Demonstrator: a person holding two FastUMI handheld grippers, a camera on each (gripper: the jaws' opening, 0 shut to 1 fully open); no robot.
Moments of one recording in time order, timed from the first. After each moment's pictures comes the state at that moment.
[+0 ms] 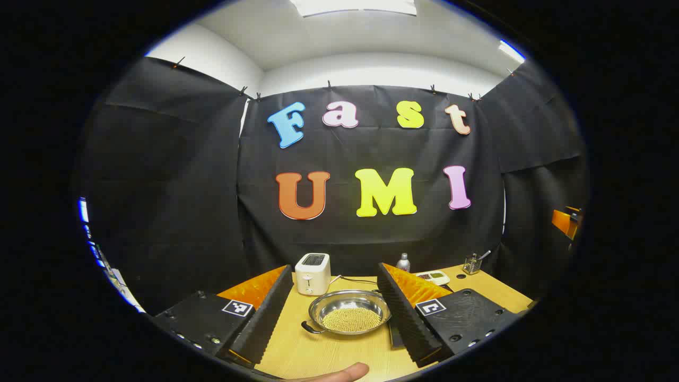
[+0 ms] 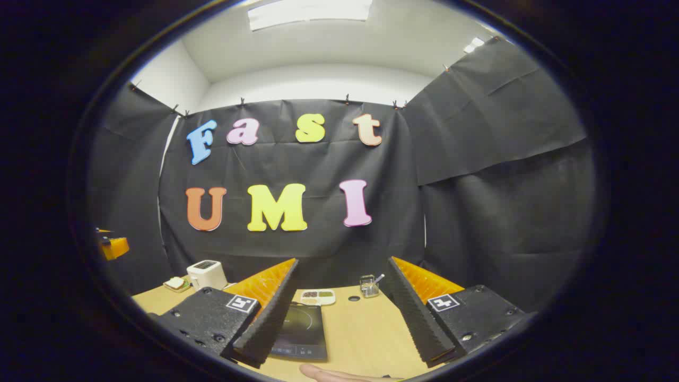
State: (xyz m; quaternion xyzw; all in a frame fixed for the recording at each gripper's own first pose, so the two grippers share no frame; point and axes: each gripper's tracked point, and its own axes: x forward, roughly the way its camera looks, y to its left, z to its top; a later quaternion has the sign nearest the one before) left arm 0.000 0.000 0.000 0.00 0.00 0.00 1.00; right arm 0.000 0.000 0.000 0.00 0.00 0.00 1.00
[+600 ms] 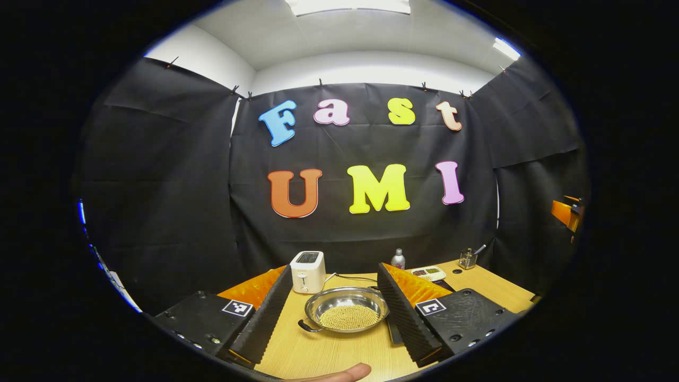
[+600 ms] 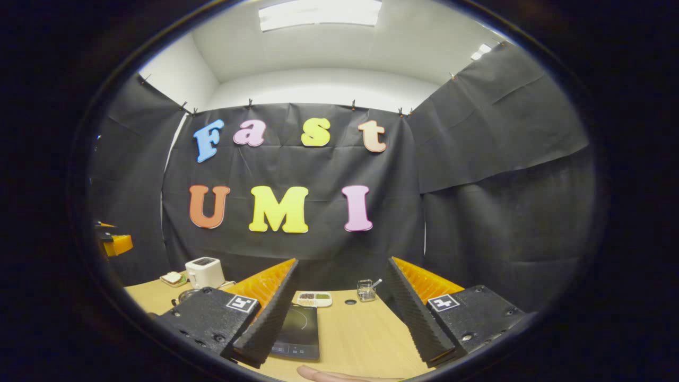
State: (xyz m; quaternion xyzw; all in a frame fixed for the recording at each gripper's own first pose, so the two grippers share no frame) left arm 0.004 -0.015 -0.015 0.01 0.00 -0.03 1.00; right arm -0.006 -0.007 0.000 -0.02 -0.02 0.00 1.00
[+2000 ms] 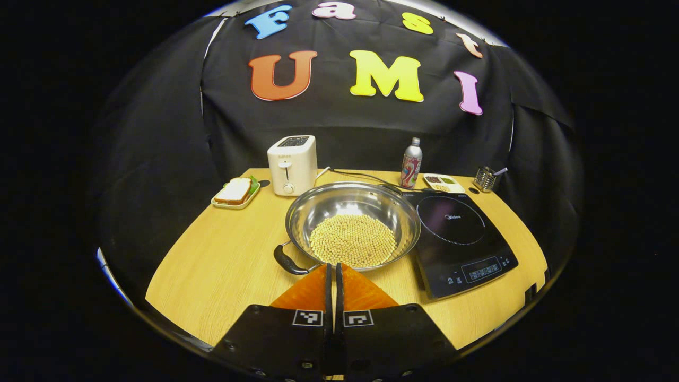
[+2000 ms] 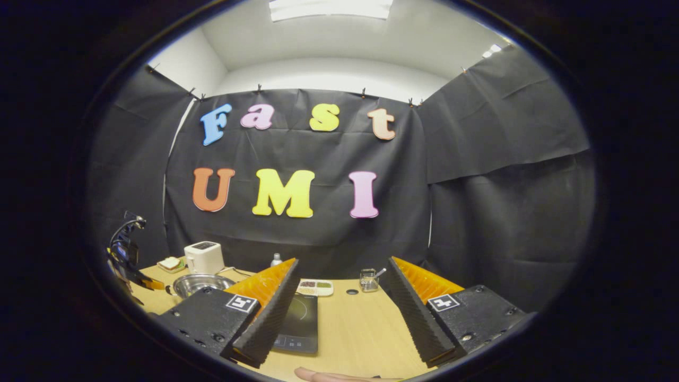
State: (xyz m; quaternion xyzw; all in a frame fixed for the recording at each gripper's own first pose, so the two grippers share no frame) left arm 0.081 -0.002 -0.250 -0.01 0.31 -0.06 0.95; right arm 0.009 0.001 -0.040 -0.04 0.02 0.01 1.00
